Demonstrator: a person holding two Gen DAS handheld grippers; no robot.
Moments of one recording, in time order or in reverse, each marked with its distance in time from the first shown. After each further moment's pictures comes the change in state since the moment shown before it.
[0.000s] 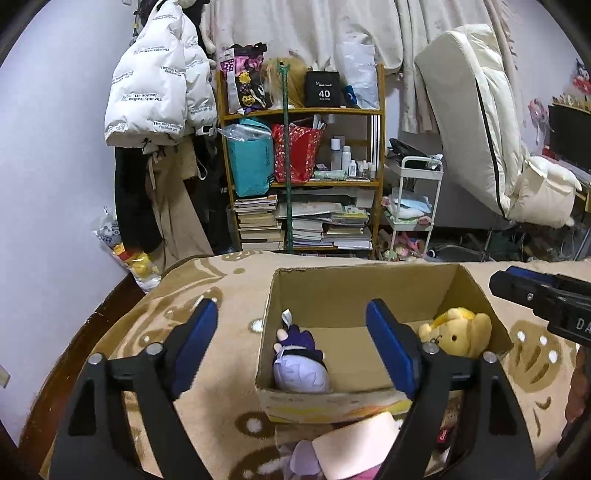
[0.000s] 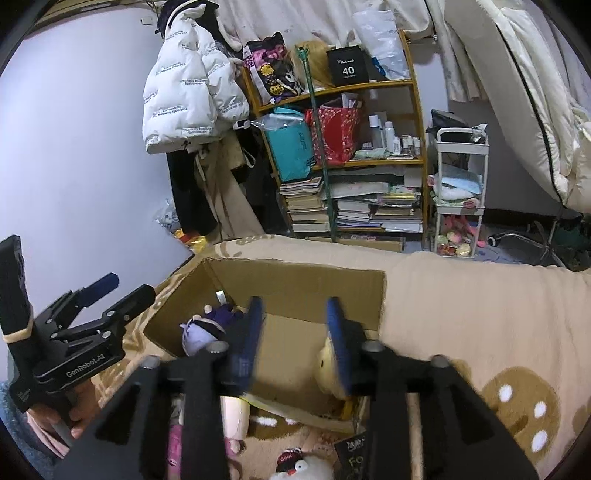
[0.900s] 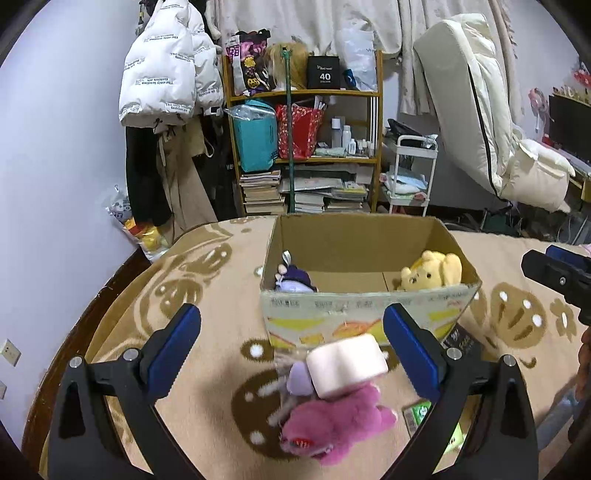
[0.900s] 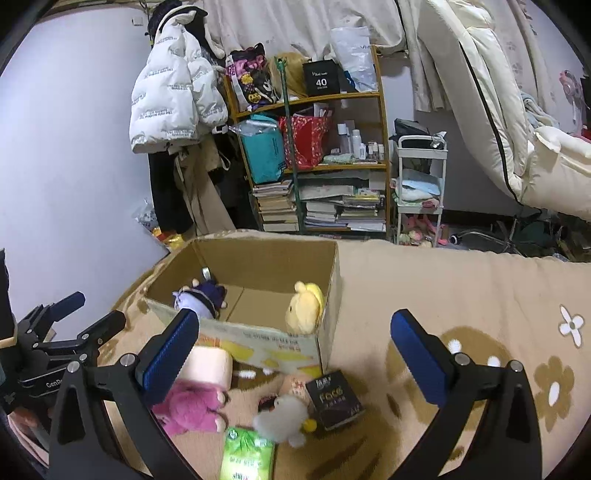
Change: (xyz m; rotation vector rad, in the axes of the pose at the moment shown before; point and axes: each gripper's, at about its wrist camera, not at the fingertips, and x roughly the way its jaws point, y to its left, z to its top) left arm -0.068 -0.008 -0.045 -0.002 0.083 0.016; right arm -0.075 -0.001 -0.033 -0.002 -0.012 -0.123
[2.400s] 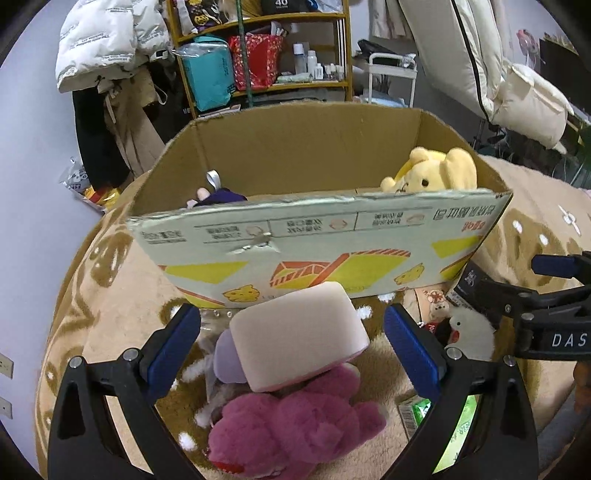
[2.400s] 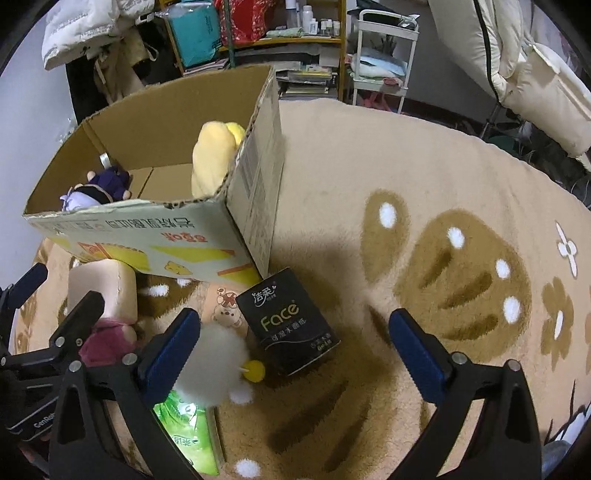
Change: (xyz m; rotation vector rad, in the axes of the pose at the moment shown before) left arm 0.106 -0.059 -0.037 0.107 0.260 -0.067; right arm 0.109 -0.029 -0.054 0.073 0.483 -0.213
